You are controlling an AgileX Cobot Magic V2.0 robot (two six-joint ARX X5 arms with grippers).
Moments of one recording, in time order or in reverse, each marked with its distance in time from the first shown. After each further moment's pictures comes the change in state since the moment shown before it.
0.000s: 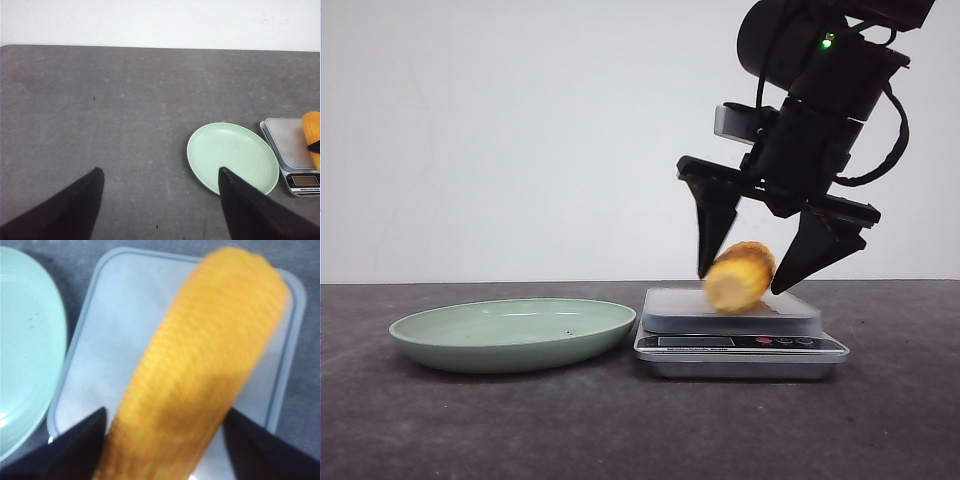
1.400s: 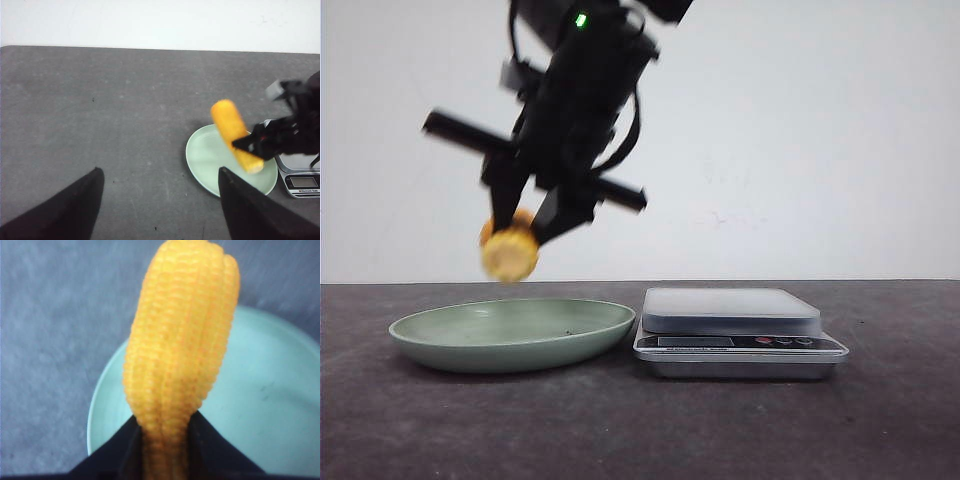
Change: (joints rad) left arm 0.000 -0.001 0.000 0.007 0.000 0.000; right arm 0.356 0.335 0.410 0.084 0.066 0.154
